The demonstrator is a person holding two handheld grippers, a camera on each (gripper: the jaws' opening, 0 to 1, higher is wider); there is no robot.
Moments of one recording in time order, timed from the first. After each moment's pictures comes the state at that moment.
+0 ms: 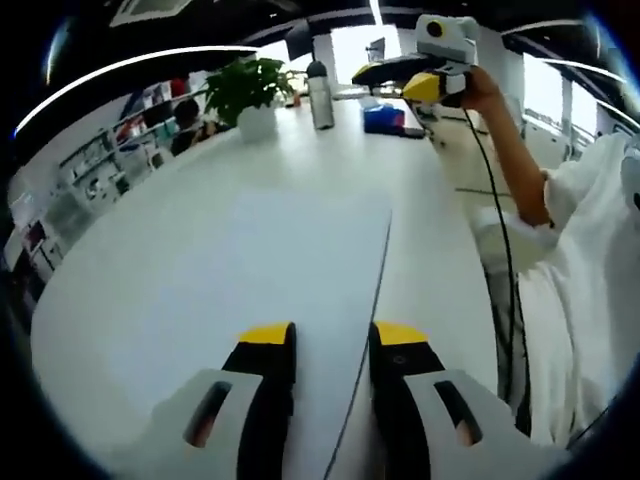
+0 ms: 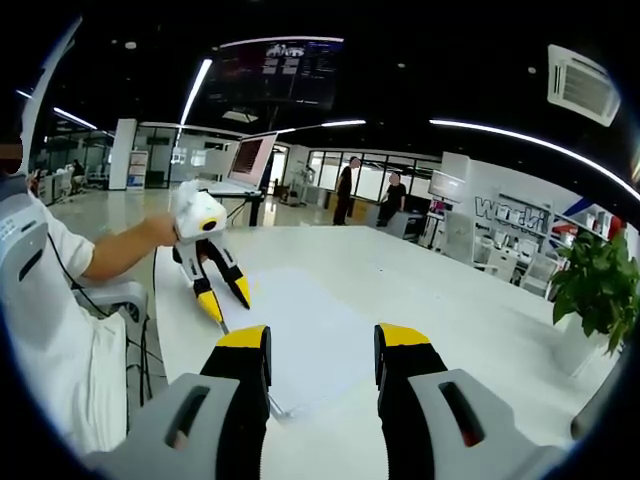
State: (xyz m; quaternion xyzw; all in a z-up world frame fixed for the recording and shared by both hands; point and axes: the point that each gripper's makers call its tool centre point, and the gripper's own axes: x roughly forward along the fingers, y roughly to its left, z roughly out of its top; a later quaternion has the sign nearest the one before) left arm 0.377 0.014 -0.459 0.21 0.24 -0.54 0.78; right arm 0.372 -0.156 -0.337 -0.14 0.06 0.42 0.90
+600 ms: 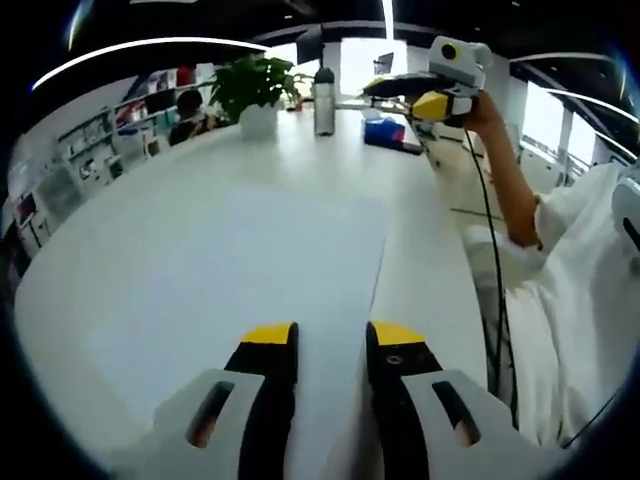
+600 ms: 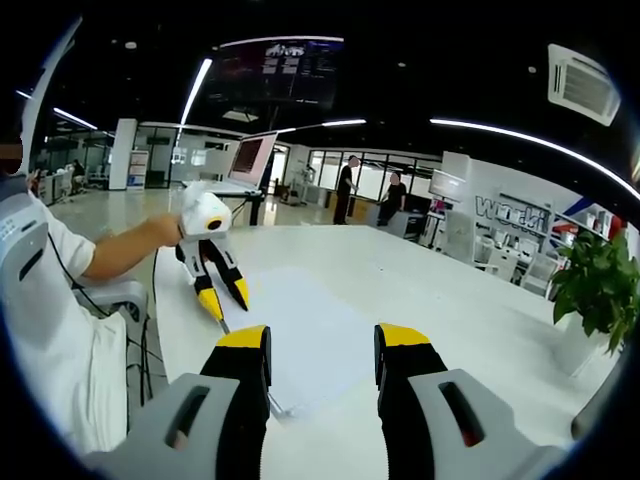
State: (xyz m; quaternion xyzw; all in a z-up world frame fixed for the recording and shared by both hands) left arm 0.375 0.015 -0.460 0.17 0.25 -0.56 0.77; right arm 0.372 -0.157 -0.339 -0.14 0.06 0.42 0.90
